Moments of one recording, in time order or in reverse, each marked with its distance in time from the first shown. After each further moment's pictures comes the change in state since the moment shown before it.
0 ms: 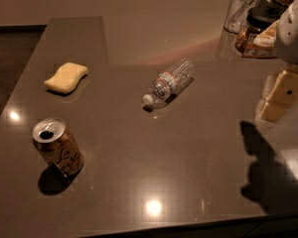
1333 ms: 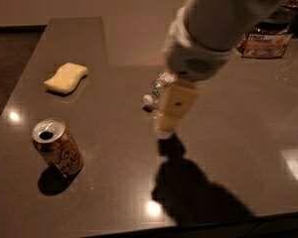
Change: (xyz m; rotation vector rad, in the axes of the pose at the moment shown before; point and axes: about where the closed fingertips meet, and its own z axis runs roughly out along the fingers) arm -0.159 0.050 0.040 -0.057 -0.150 -0.120
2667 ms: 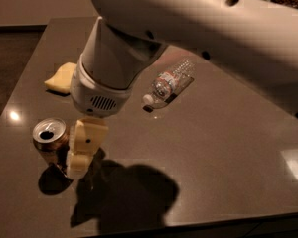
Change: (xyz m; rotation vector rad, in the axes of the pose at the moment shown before) arm -0.135 0.079 0.078 -0.279 -0.256 -0.178
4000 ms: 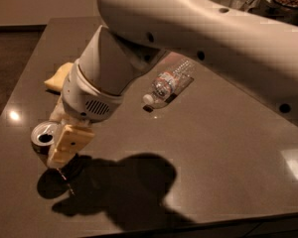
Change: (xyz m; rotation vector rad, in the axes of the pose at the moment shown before) arm -0.026 0.012 0.017 -0.109 -0.163 -0.037
